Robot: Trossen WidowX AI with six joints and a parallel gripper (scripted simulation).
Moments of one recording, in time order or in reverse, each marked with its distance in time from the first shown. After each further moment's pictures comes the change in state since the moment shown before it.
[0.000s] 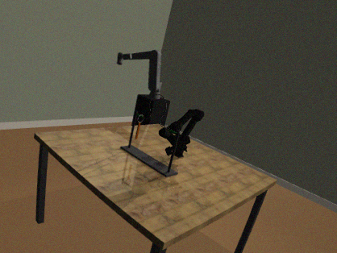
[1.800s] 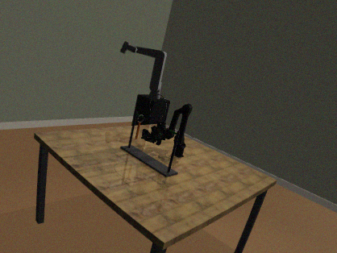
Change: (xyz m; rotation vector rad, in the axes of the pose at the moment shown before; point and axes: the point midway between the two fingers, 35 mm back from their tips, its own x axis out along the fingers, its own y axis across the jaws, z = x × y) arm -0.276 -0.132 -0.029 -0.286 -0.549 -1.296
